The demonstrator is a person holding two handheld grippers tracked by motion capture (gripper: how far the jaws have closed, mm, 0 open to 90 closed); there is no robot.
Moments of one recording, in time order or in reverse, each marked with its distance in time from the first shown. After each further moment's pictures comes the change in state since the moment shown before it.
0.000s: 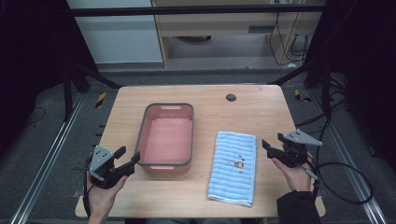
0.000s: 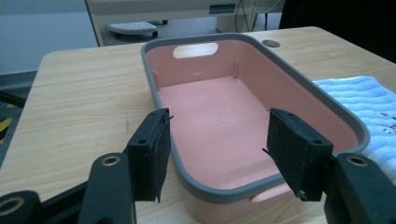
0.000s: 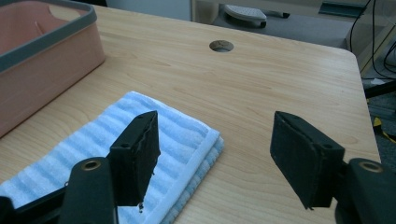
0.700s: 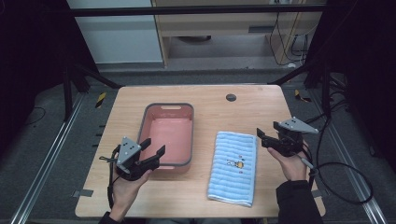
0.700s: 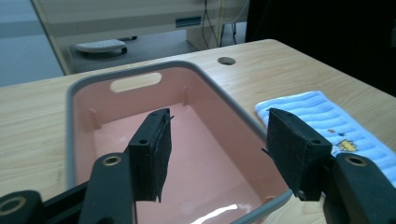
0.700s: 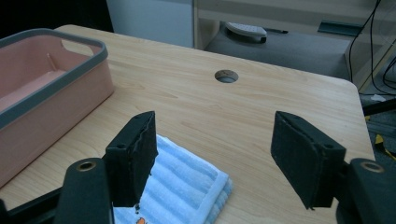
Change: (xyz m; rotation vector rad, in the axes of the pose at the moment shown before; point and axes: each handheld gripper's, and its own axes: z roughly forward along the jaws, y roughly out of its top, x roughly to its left) left arm -0.057 0.029 0.030 -0.039 -0.112 0.062; right arm 0.012 0.039 0.006 -0.043 0.002 -0.010
